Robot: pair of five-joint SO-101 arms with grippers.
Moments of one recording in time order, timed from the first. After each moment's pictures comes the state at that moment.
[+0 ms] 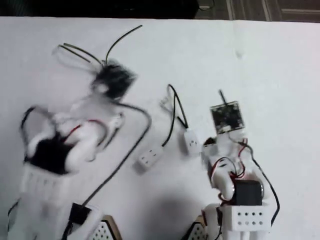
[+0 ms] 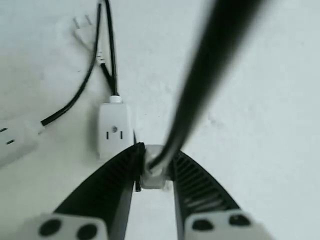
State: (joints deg) left arm 10.6 -51.6 29.9 75.3 -16.7; right arm -5.5 -77.0 63.1 69.5 15.9
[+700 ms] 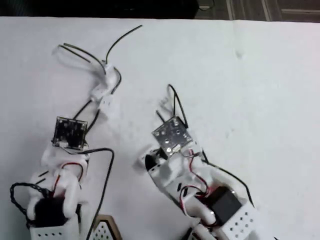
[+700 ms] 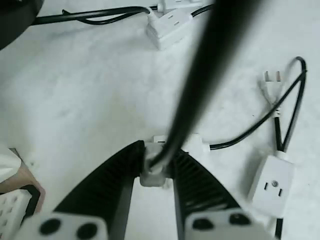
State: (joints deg) left arm -10.2 -98.9 77.8 65.4 -16.8; right arm -45.3 -77.1 63.8 63.5 -0.2
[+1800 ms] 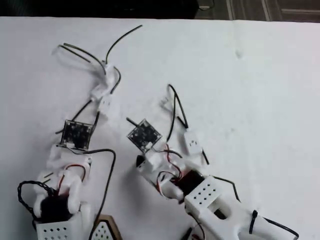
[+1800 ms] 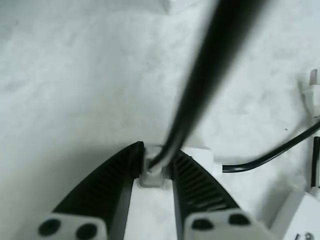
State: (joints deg) left arm -11.8 -102.8 86.4 65.4 -19.4; right arm -45.1 -48.6 76.1 29.3 7.3
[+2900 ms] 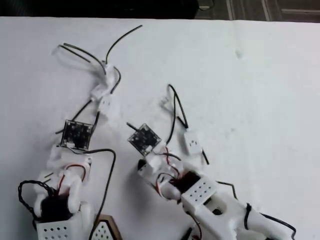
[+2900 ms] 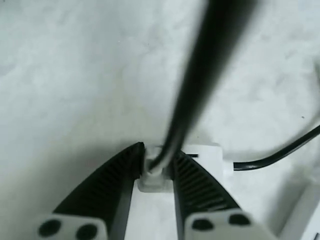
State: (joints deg) left arm -12.0 -102.7 86.9 65.4 -19.4; right arm -45.4 -37.9 78.2 23.6 7.4
